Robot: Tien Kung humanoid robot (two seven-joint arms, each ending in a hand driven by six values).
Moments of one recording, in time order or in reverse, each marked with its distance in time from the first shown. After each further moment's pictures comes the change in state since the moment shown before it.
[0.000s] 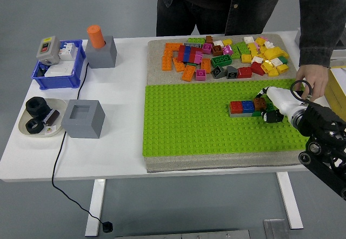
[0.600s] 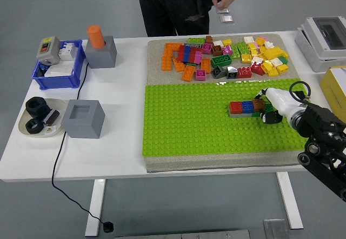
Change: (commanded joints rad) left arm 0.000 0.000 0.004 0.000 -0.004 0.000 -0.001; right arm -0.005 0.004 -0.001 0.002 0.003 0.001 0.001
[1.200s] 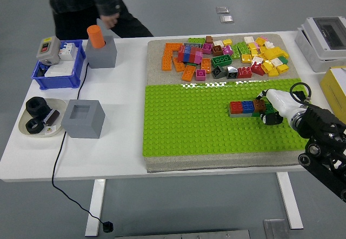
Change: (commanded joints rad) left arm 0.002 0.000 0.001 0.000 0.000 -0.001 0.000; right arm -0.005 -0.002 0.000 -0.006 0.001 -0.005 0.004
